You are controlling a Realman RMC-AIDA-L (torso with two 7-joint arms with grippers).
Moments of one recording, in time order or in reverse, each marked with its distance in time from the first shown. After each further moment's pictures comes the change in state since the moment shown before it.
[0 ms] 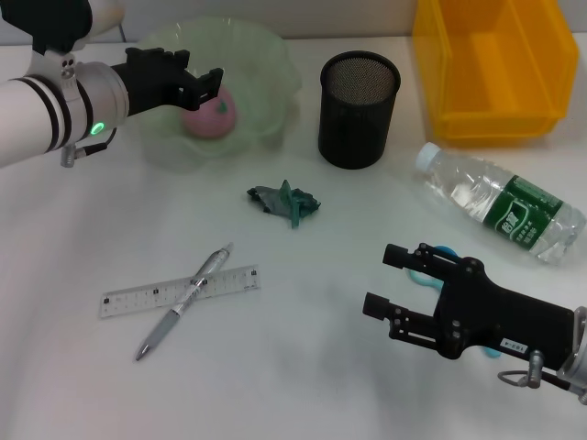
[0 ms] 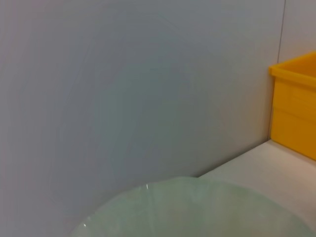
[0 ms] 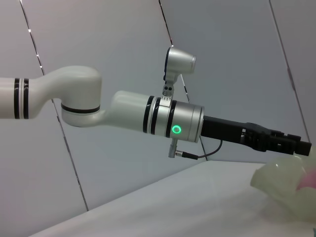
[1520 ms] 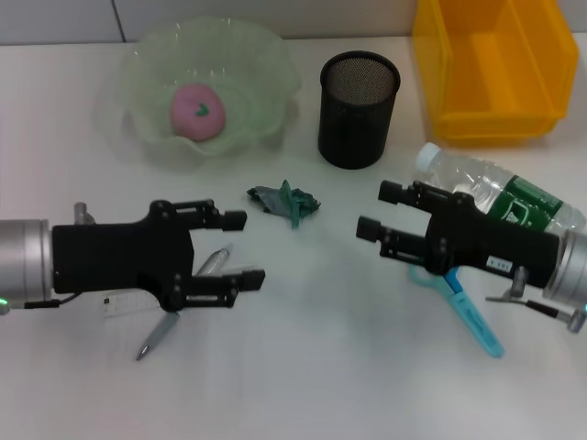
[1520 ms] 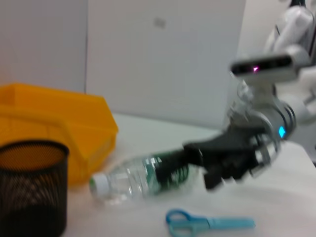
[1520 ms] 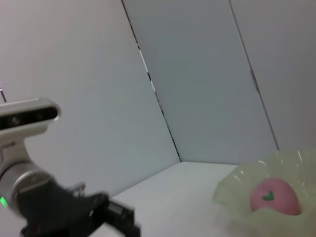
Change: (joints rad) left arm 0.214 0.001 -0.368 0.034 0.010 1.099 0.493; right arm 0.109 -0.005 -0.008 -0.084 0.051 0.113 0.224
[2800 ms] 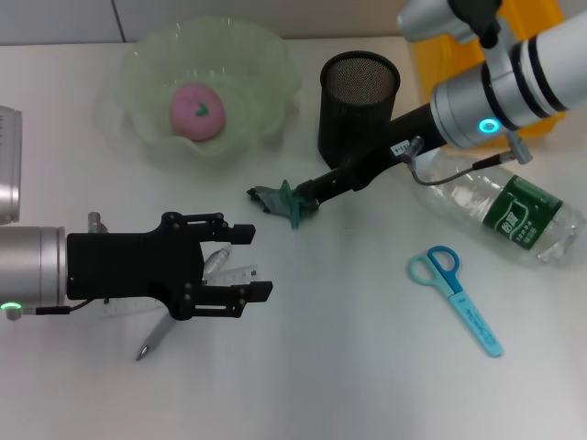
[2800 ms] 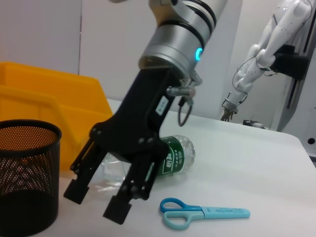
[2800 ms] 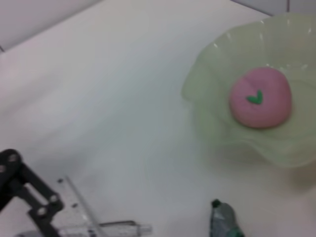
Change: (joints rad) left arm -0.029 -0.002 0.005 -0.053 0.033 -0.020 0.000; right arm 0.389 -0.003 -0.419 -0.474 -0.525 0.261 1.033
